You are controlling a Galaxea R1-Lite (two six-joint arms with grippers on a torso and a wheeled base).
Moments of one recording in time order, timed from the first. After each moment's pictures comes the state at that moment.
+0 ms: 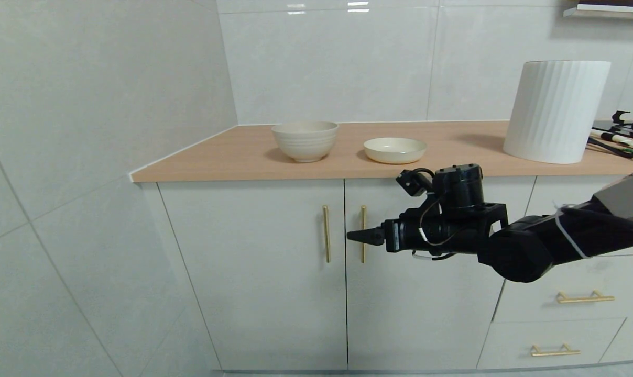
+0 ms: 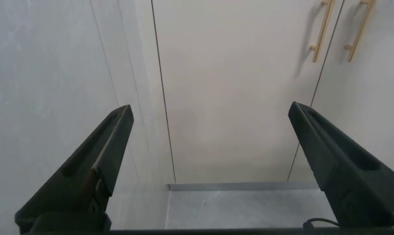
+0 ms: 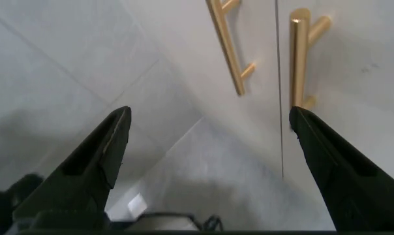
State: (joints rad) left arm 0.00 0.00 0.00 0.00 -0.02 0.01; right arm 0.52 2.06 -1.14 -0.55 0.42 0.25
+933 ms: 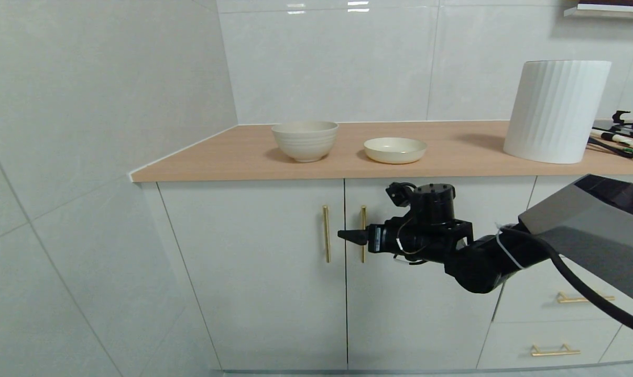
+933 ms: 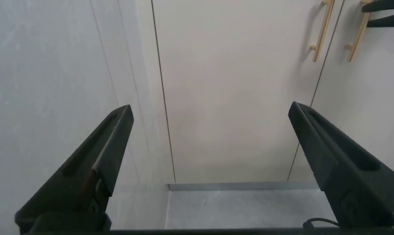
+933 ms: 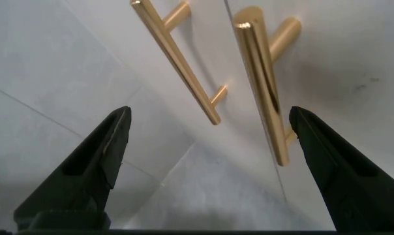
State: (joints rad) left arm 0.00 0.00 0.00 0.00 -0.02 0.01; right arm 0.52 2.24 -1.21 -0.75 0.33 0.37
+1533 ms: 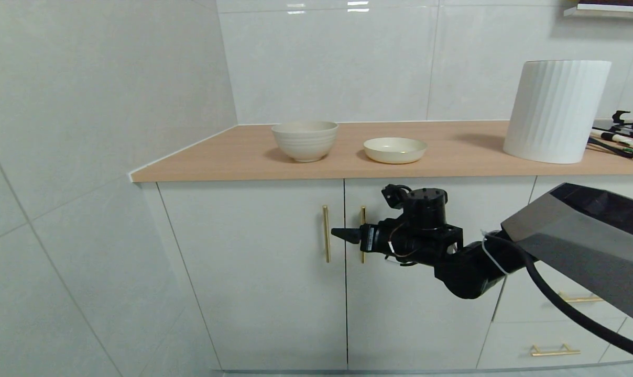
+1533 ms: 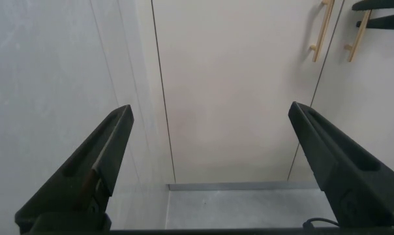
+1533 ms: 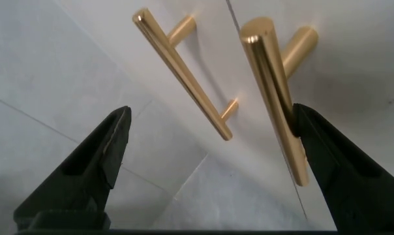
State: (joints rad) left arm 0.00 0.00 0.00 0.00 -0.02 0.01; right arm 0.56 2.30 -1.23 -0.83 0.32 0.45
